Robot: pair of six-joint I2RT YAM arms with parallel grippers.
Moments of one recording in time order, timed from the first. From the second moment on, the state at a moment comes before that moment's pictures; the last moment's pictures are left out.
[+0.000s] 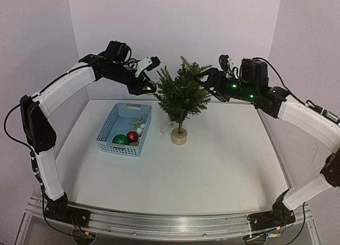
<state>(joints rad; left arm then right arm) -0.57 1.88 2.00 -0.77 0.40 0.55 0.62 1.42 1.35 -0.16 -0.23 0.71</state>
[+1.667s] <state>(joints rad) -0.55 1.96 2.09 -0.84 0.42 0.55 0.62 1.42 1.35 -0.16 -0.23 0.71</state>
